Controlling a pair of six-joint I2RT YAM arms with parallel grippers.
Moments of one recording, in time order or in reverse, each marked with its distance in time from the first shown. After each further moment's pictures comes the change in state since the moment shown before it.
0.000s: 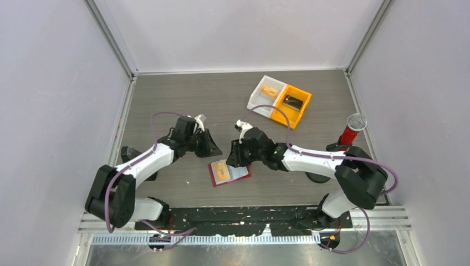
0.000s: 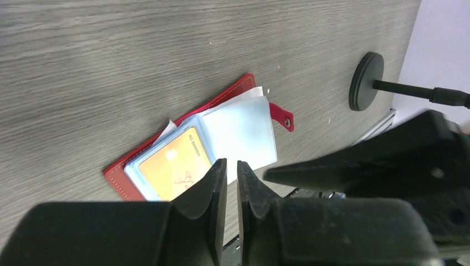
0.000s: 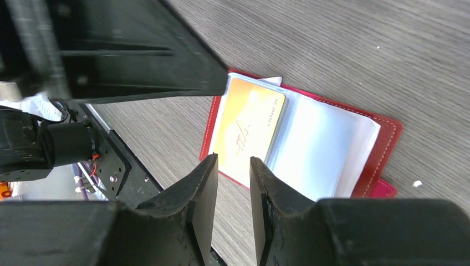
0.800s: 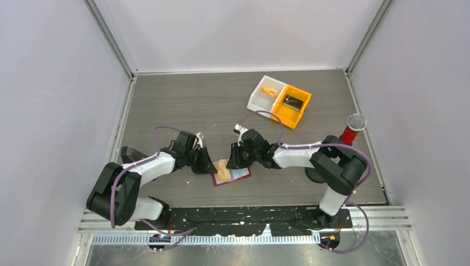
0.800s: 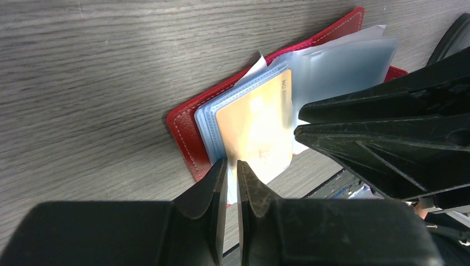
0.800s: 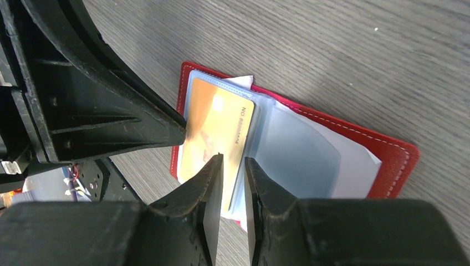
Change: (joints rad) left arm 0.008 -0.011 -0.180 -0.015 -0.017 0.033; right arm -0.051 0.216 -0.012 0.138 -0.114 0.031
